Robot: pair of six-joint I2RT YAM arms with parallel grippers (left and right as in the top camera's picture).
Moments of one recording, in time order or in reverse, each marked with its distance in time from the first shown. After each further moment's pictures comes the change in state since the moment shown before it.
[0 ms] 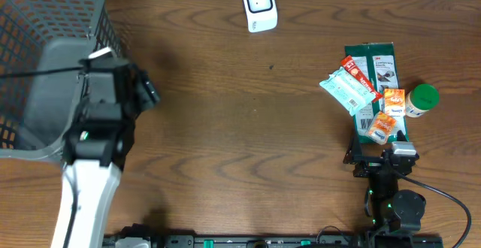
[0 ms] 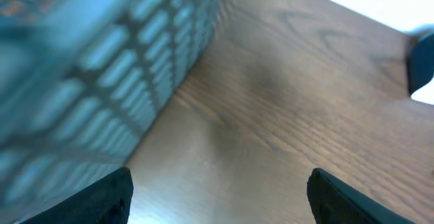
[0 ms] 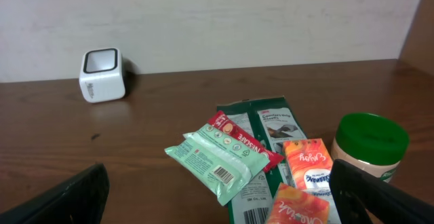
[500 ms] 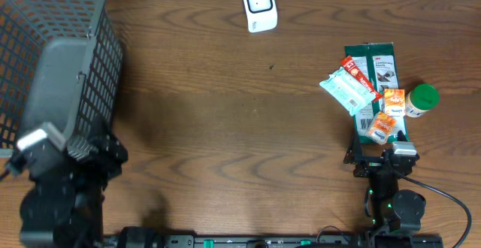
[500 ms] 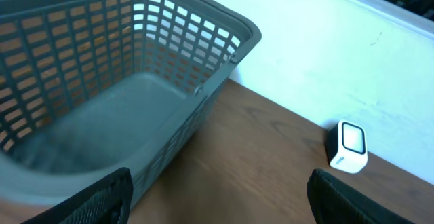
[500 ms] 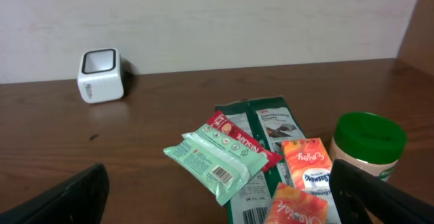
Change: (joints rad) left arm 0.010 -0.605 0.000 -0.154 -0.043 0.000; right arm 0.000 0.000 0.000 -0.001 0.006 0.003
